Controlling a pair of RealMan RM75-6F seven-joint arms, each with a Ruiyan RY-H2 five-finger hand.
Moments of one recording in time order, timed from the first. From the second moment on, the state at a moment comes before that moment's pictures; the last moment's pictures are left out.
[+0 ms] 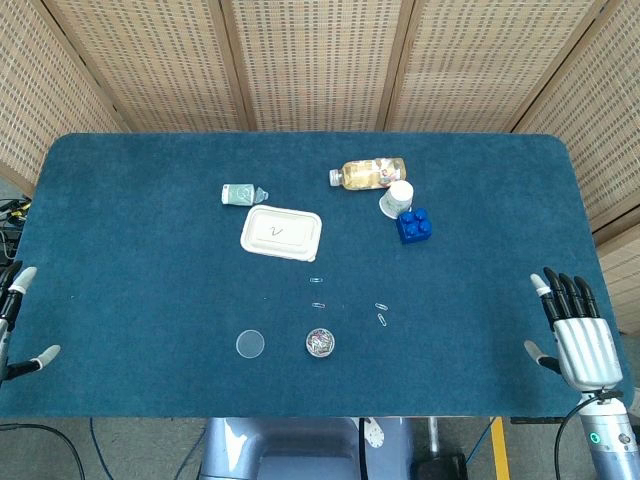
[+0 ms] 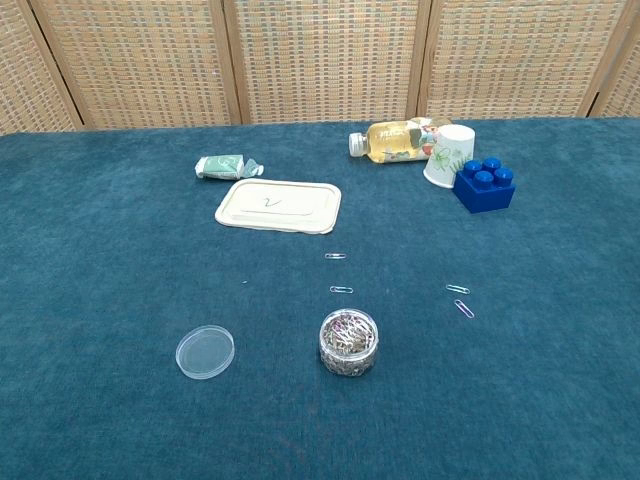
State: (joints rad) left arm -0.06 -0.94 -0.04 -1.88 1.50 1.54 0.15; right arm 0.16 -1.19 0.03 -1.53 -1.51 1.55 -0.13
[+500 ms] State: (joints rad) left arm -0.07 -0.96 -0.05 -1.87 1.48 1.52 0.18; right arm 0.28 -1.19 0.10 -1.63 -1.47 1.37 -0.04
